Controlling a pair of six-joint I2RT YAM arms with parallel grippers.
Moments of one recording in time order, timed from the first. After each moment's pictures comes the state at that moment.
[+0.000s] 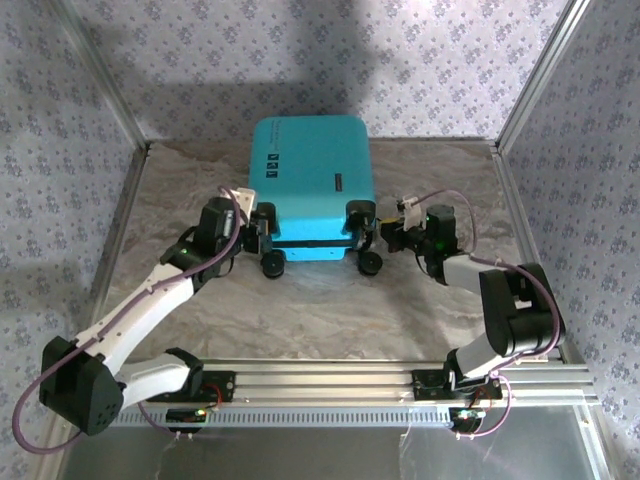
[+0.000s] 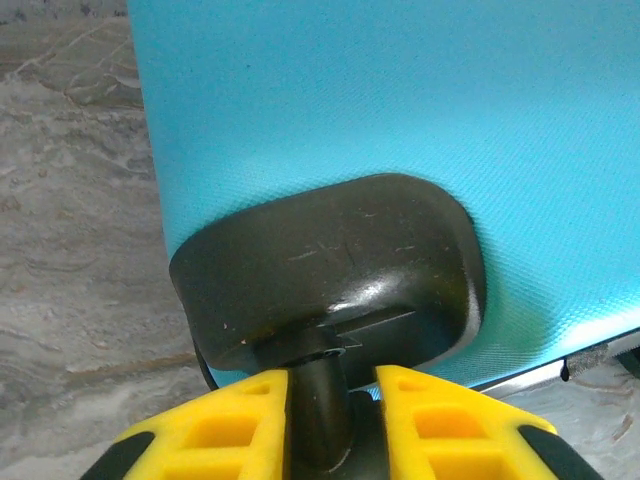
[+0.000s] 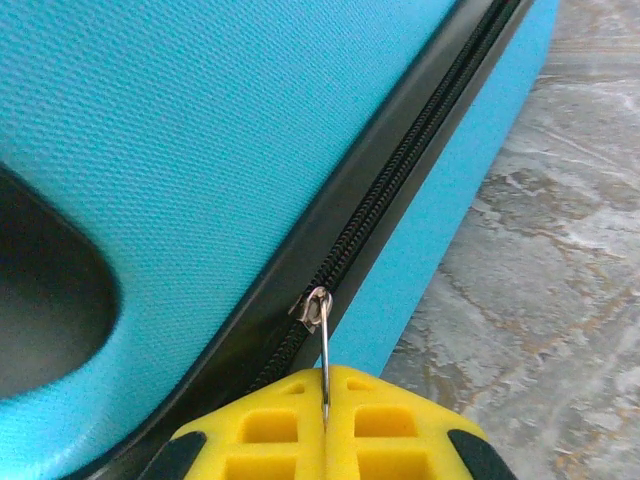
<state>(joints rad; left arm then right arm) -0.49 1.11 0.86 -0.33 -0.07 -0.20 0.18 1.52 0.59 0.49 -0.54 0.08</state>
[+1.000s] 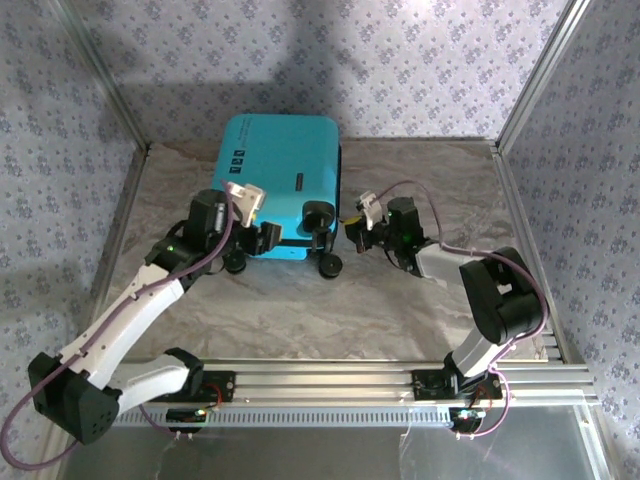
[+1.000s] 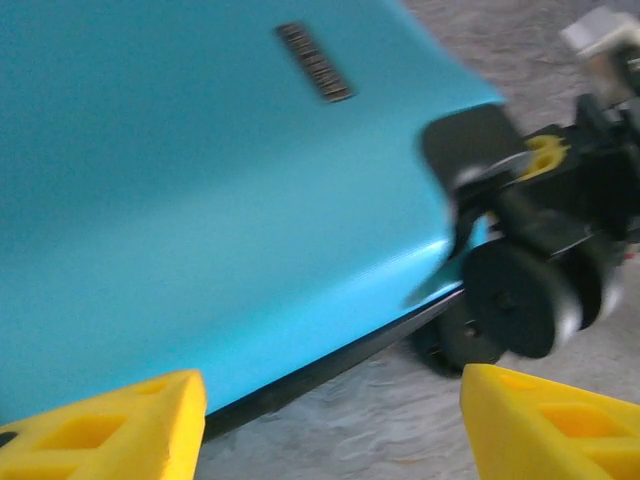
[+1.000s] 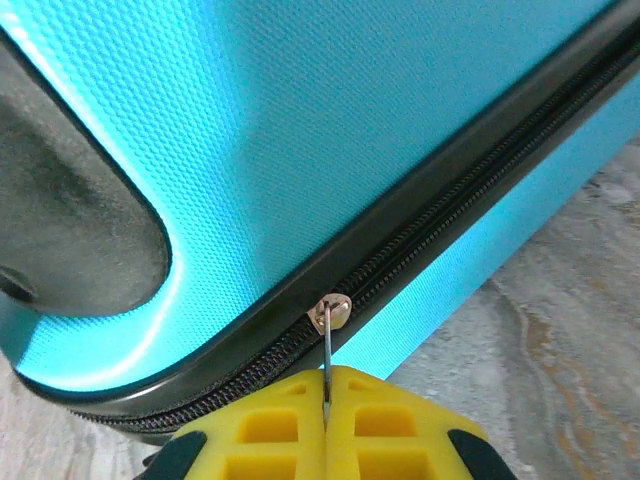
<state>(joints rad) -0.56 1.08 1.00 -0.50 0.08 -0.10 0.43 1.62 0.74 0.44 -0.48 0.03</state>
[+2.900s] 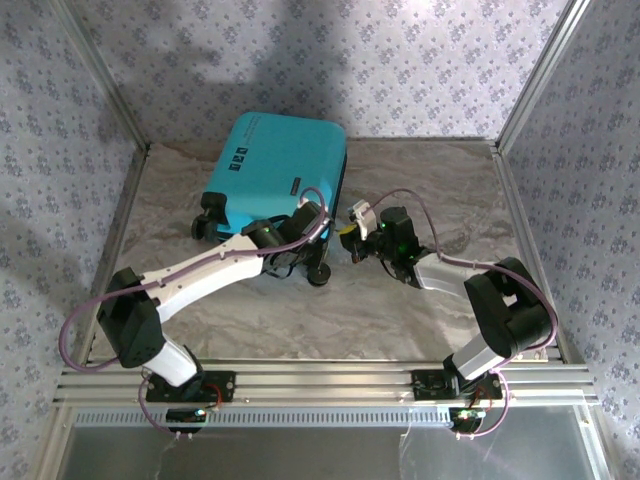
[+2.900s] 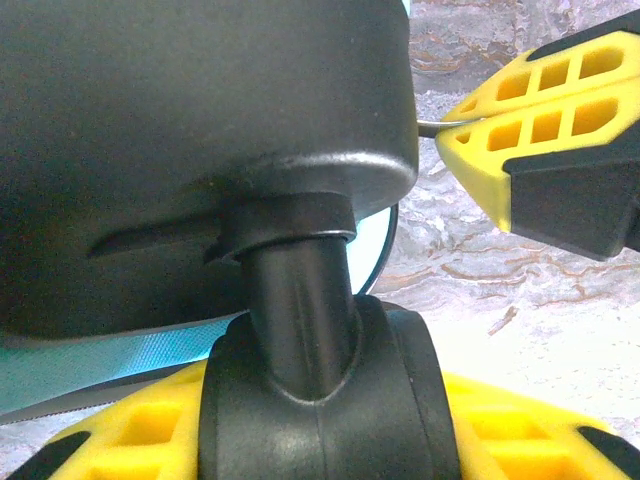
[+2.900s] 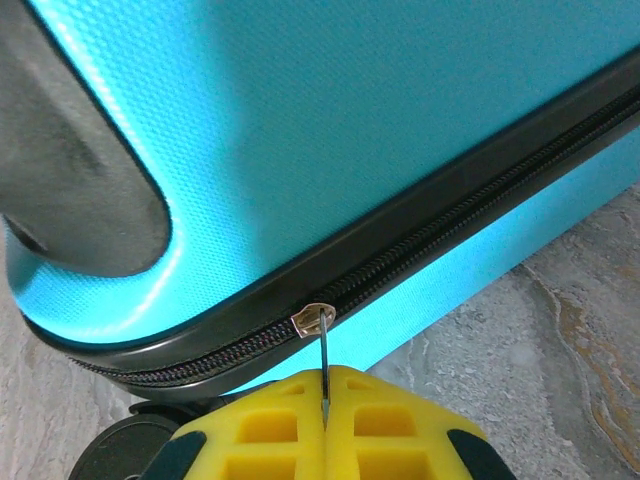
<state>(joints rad) -0.93 1.55 1.28 -0.72 -0.31 -0.46 0.49 1.55 0.68 0.43 -0.38 0.01</state>
